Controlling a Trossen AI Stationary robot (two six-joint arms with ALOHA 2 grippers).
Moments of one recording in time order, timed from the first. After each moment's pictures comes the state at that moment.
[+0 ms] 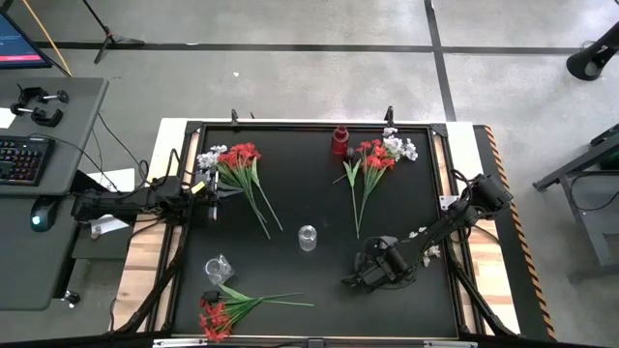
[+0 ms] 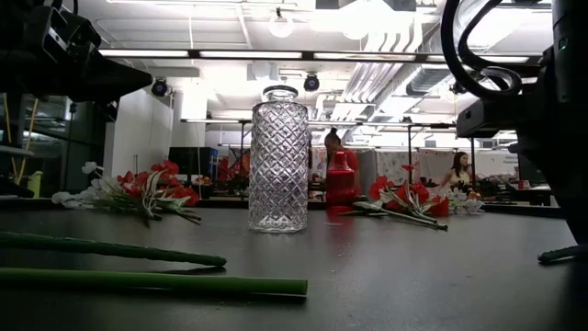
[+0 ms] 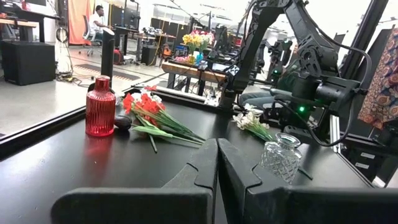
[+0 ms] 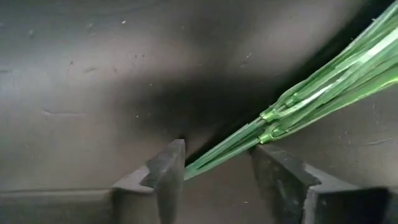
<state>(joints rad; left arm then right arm) 0.02 0.02 0.01 0.03 -0.14 -0.18 0.58 1.81 1.06 -0.80 0.01 2.31</state>
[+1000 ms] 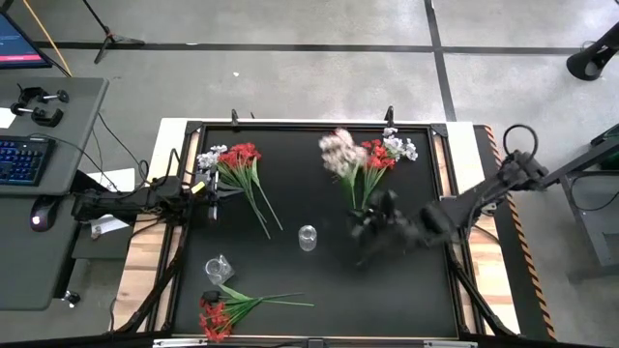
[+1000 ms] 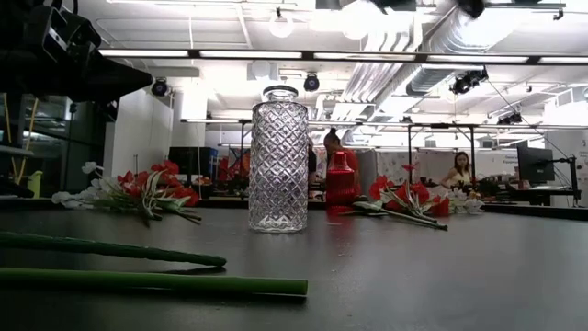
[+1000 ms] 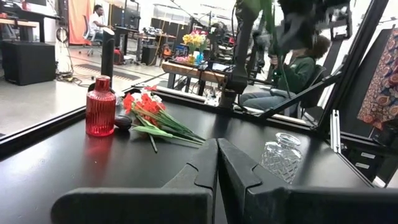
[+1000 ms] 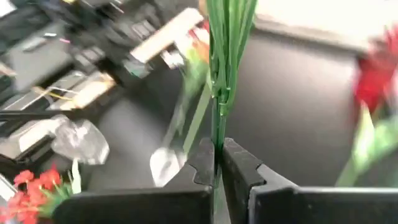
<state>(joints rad) 0.02 0.02 0.01 0.03 -0.14 -0.18 0.47 1.40 1.18 -0.50 0.84 0.93</state>
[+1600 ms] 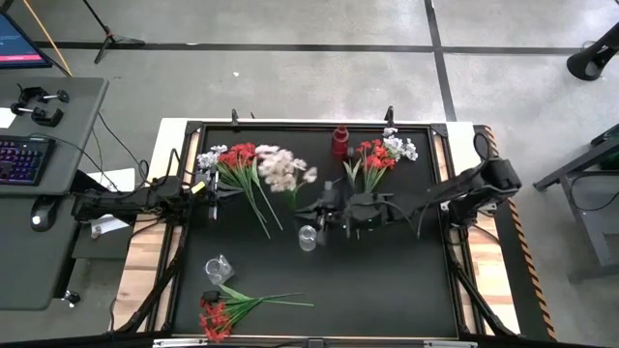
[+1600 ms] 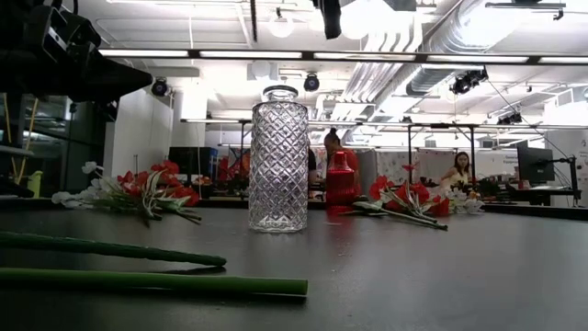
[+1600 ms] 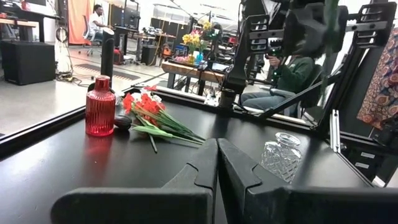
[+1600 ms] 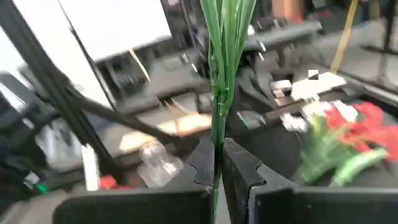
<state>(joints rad) 0.02 0.02 0.01 0.03 -0.14 -0.18 0.24 1.64 1.09 0.47 0.30 0.31</state>
